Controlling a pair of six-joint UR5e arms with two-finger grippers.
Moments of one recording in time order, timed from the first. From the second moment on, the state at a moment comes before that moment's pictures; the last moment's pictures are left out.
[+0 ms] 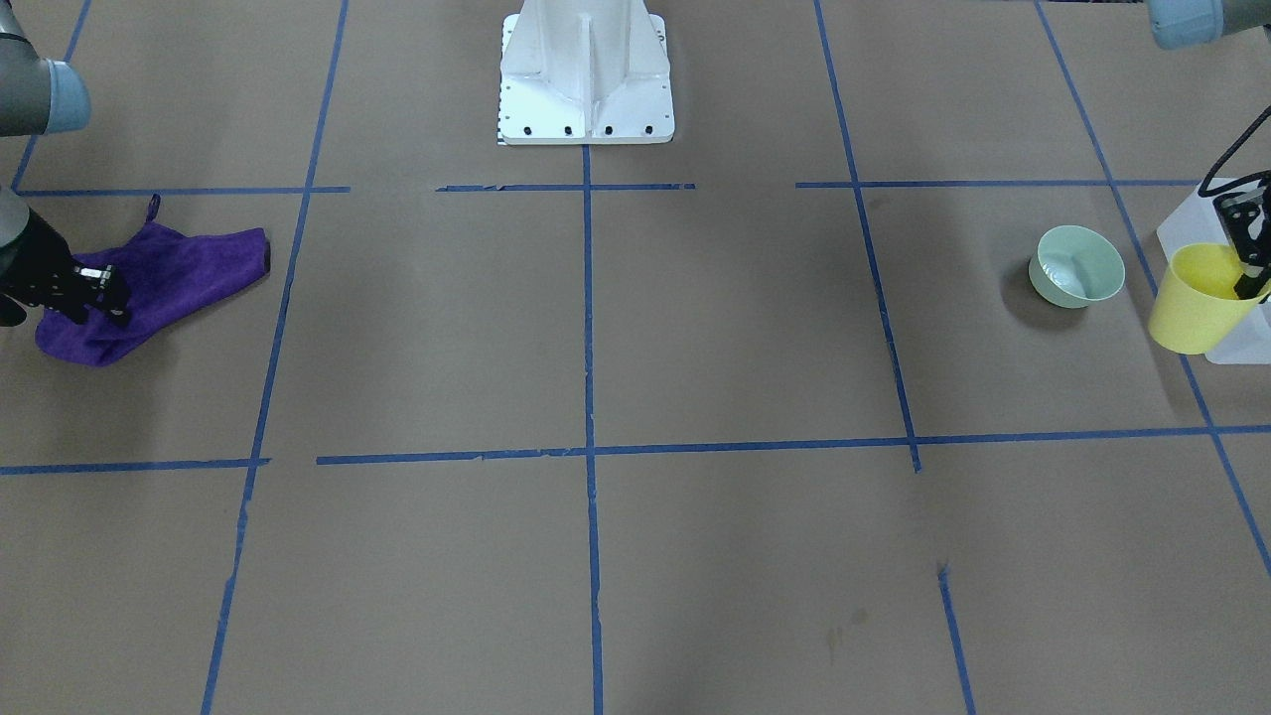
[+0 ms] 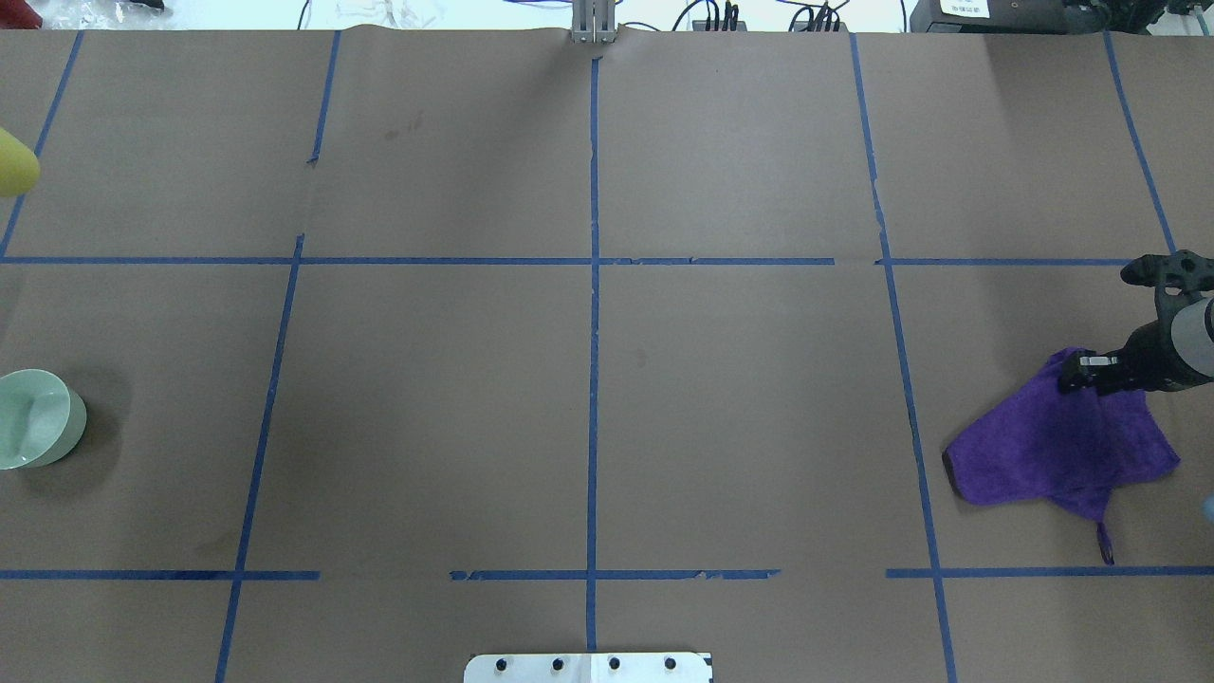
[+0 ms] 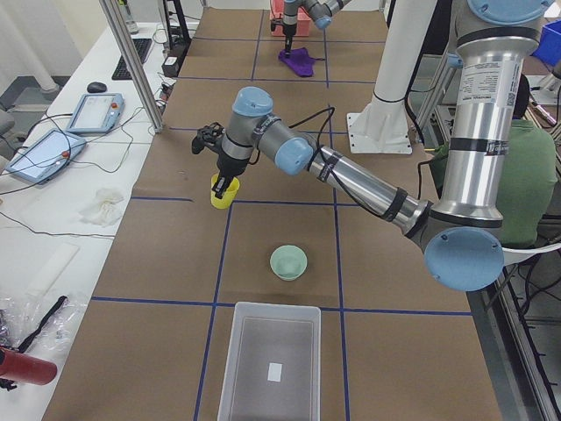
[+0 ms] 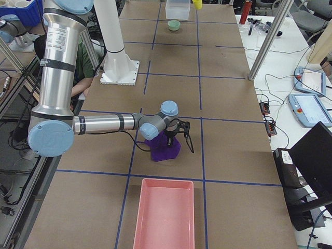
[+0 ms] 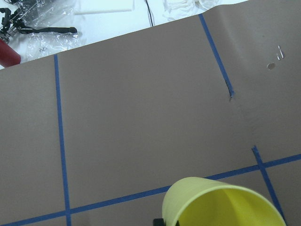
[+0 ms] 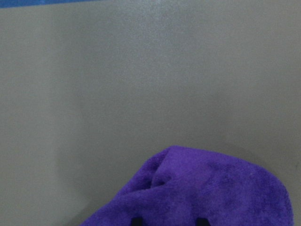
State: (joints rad) left arm -1.32 -1.63 -1.99 -1.73 -2.07 -0.28; right arm 0.92 -1.74 1.71 -0.96 2.11 0.93
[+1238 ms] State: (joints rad) left arm -1.57 -1.56 -1.71 -1.75 -2.09 0.14; right arm 1.26 -1.75 1.87 -0.97 2.43 0.92
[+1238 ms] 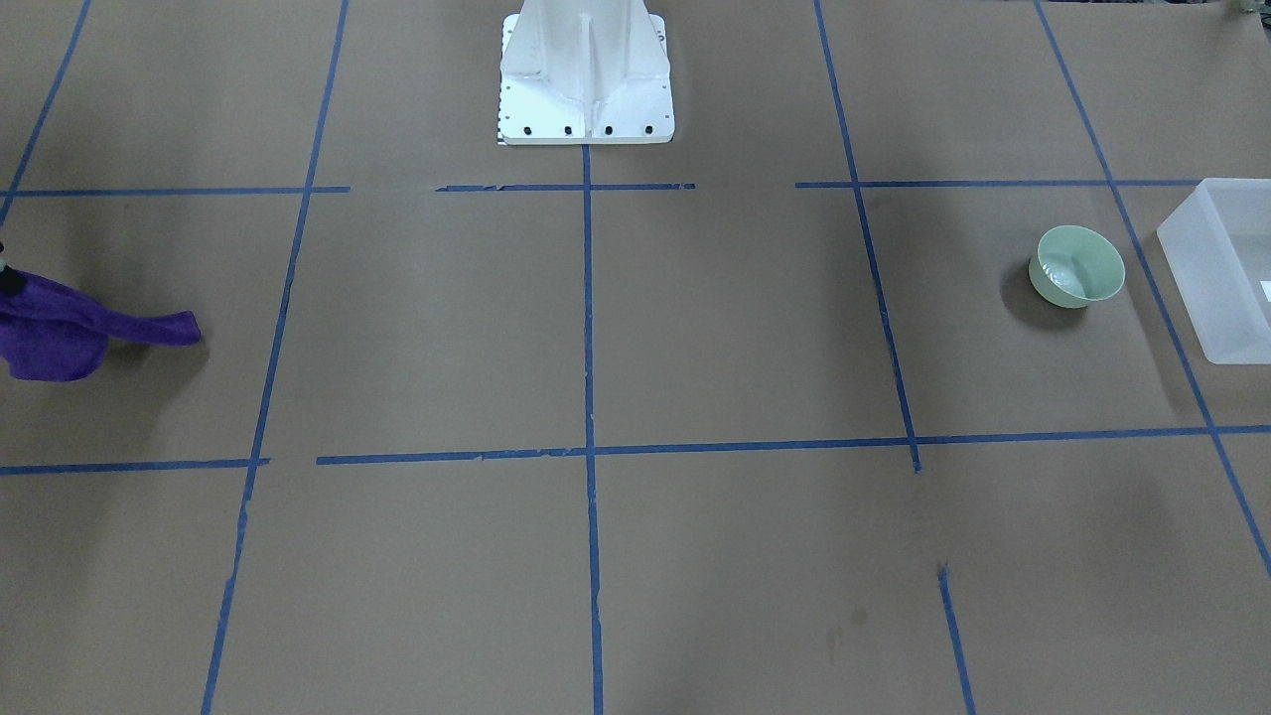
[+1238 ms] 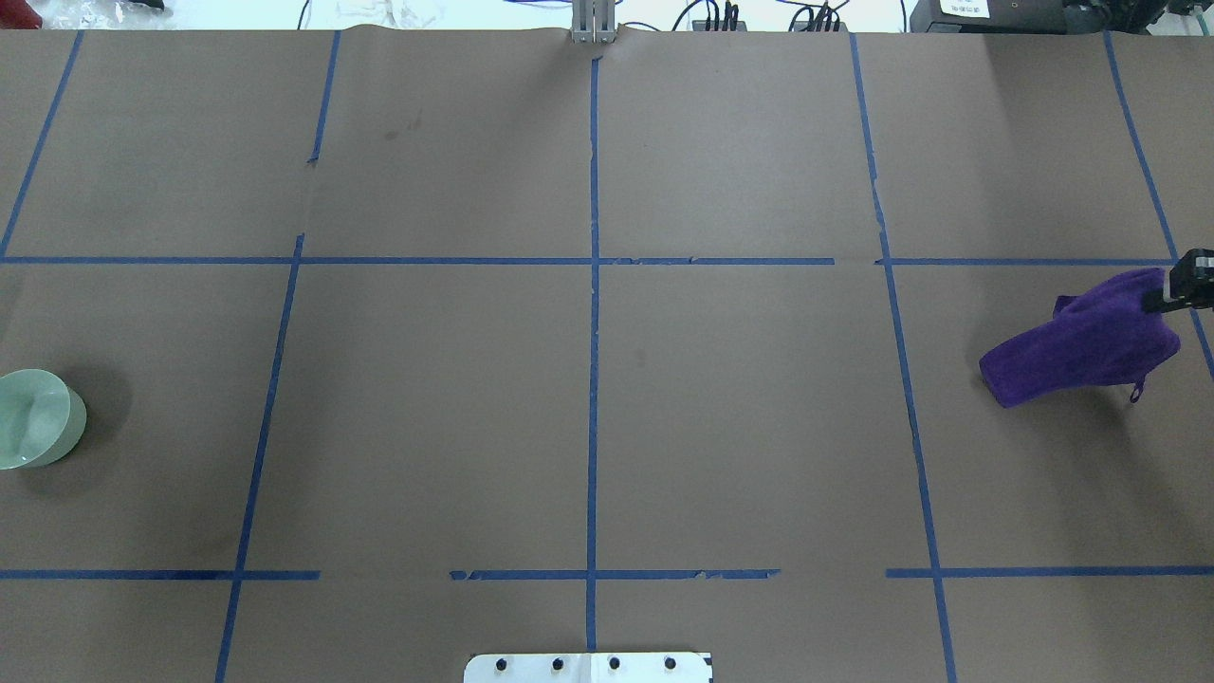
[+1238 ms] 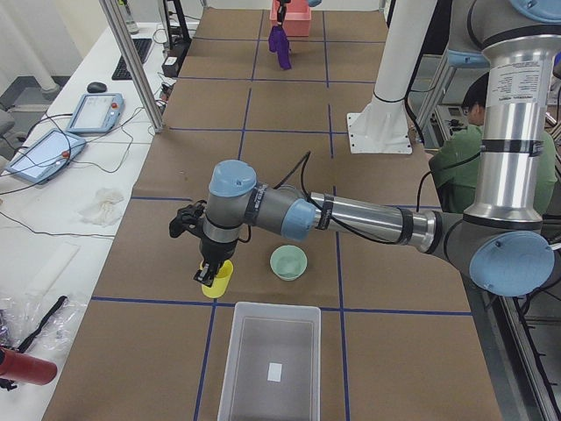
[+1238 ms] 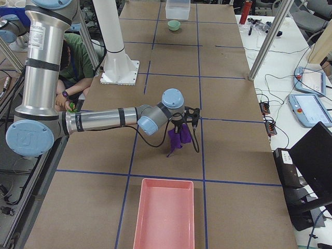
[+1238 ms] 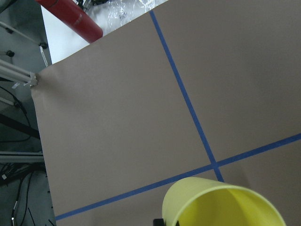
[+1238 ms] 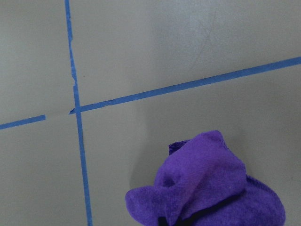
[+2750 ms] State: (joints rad) left arm -1.57 -1.44 -1.41 -1.87 -2.35 0.14; right arm 1.64 -1.72 2.06 -1.61 2.48 0.21
